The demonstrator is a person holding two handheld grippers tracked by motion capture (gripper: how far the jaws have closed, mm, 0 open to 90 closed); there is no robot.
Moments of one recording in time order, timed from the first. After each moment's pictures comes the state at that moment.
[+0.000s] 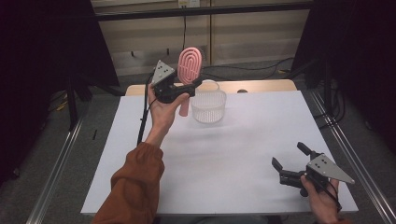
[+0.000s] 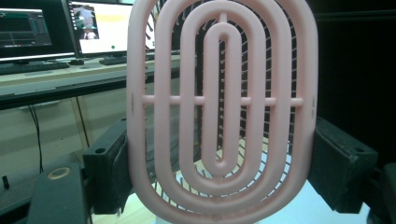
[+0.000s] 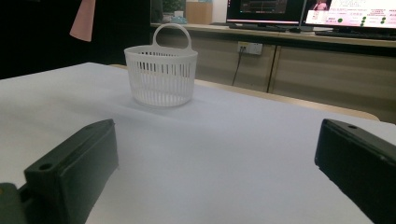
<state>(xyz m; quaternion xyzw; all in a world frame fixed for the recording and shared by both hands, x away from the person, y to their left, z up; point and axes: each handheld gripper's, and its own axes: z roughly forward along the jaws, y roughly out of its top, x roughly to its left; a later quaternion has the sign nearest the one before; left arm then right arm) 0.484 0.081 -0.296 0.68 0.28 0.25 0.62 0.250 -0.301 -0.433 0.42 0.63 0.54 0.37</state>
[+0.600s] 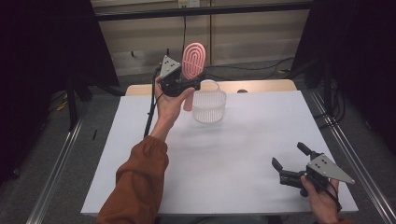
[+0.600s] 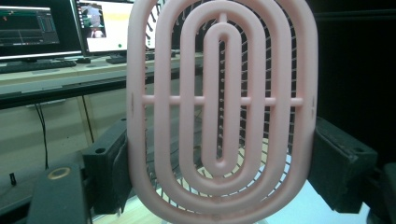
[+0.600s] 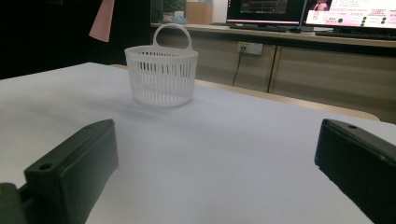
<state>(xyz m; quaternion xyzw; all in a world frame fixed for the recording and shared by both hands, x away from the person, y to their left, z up) 0.506 0.063 -0.299 0.68 0.29 0.26 0.62 0.250 -0.301 -0.433 0.42 0.63 0.54 0.37</state>
